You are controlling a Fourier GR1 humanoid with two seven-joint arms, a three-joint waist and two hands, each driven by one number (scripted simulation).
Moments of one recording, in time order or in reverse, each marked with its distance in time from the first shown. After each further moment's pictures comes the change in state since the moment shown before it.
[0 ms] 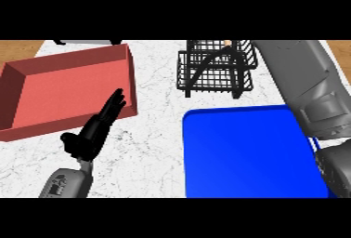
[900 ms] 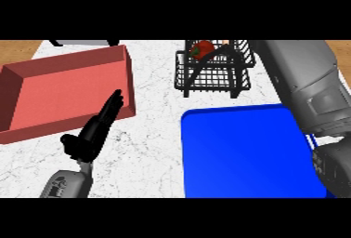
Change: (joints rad) left arm 0.013 -0.010 0.009 -0.007 -0.015 0.009 -0.001; right arm -0.043 0.015 -0.222 0.098 -0.203 -0.074 0.182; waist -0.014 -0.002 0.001
